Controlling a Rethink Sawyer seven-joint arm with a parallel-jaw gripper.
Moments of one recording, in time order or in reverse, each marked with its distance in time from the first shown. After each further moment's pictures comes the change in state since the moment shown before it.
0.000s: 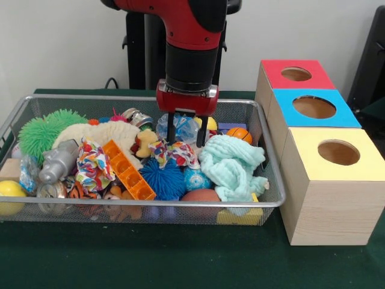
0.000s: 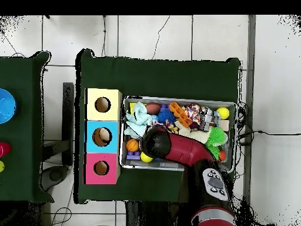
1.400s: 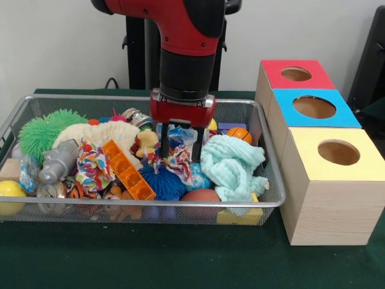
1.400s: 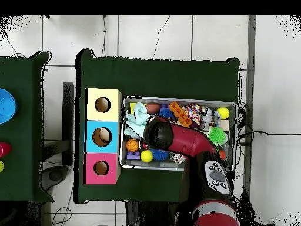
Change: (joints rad) arm 0.000 0.024 0.000 -0.107 0.000 0.001 0.000
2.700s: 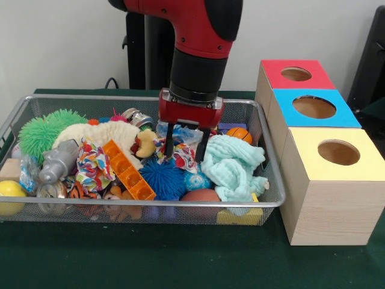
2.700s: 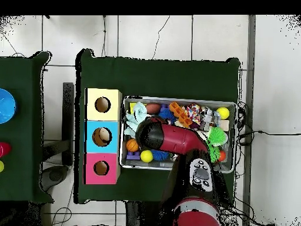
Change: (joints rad) arm 0.103 0.035 -0.096 -0.025 0.000 0.000 0.000
